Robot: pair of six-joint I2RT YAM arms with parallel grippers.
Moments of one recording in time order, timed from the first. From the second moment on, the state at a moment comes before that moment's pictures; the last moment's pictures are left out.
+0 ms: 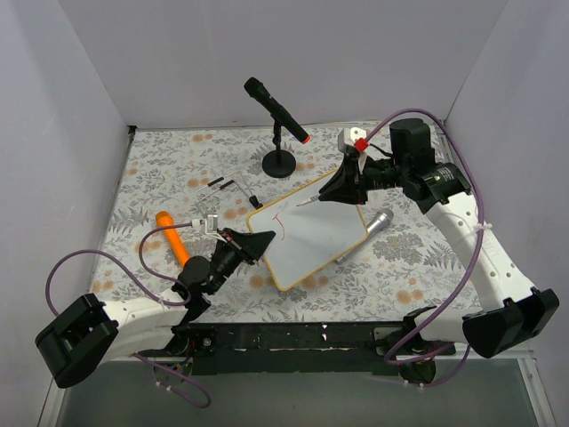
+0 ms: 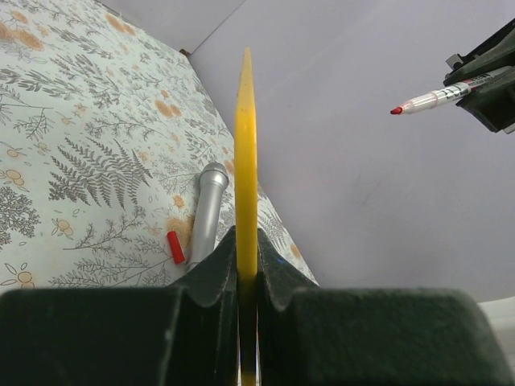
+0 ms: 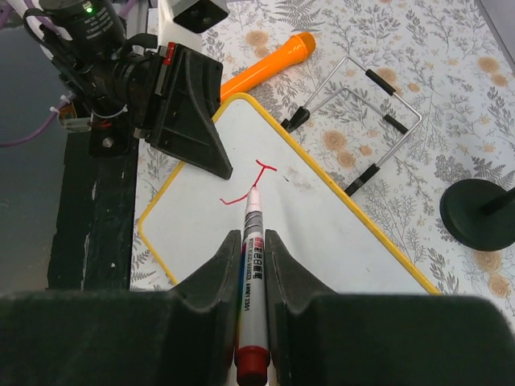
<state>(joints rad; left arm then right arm) -0.85 1.02 0.13 1.09 -0.18 -0.89 0.43 1.30 1.44 -0.70 -1.03 -0.46</state>
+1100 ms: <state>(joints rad) -0.81 1.00 0.11 1.13 -0.08 -0.96 0.47 1.28 1.38 -0.75 -0.99 -0.61</state>
